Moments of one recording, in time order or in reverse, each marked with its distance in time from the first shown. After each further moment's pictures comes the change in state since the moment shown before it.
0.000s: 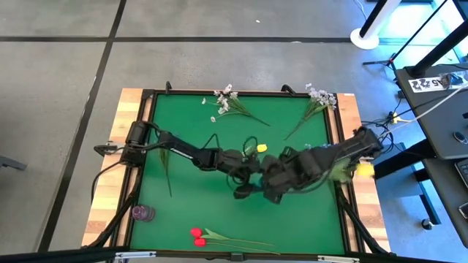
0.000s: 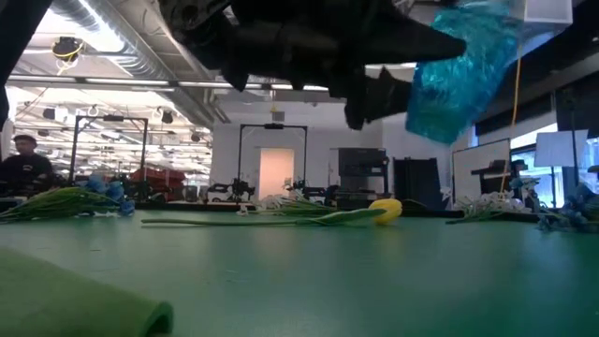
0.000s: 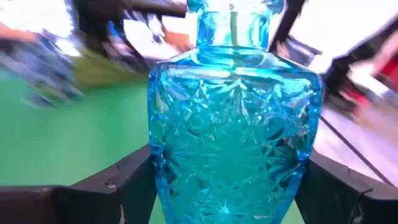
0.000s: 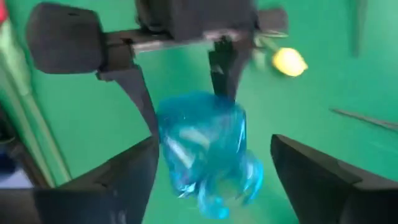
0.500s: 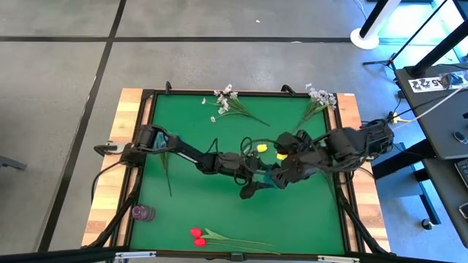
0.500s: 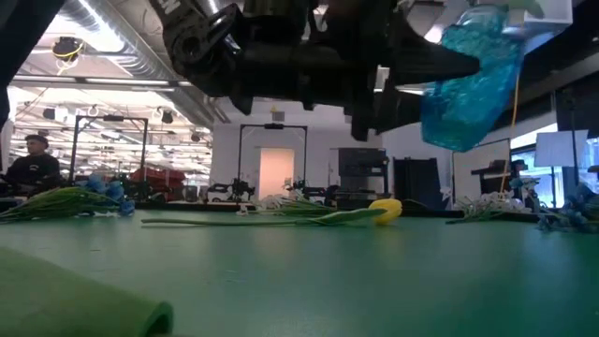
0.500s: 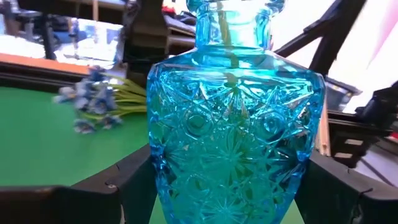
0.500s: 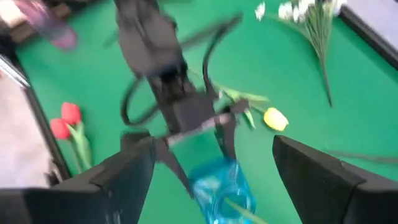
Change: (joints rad) left arm -0.014 0.108 0.006 0.243 -0.133 0.003; right arm 0.001 -0.077 0.234 -0.028 0.176 0.073
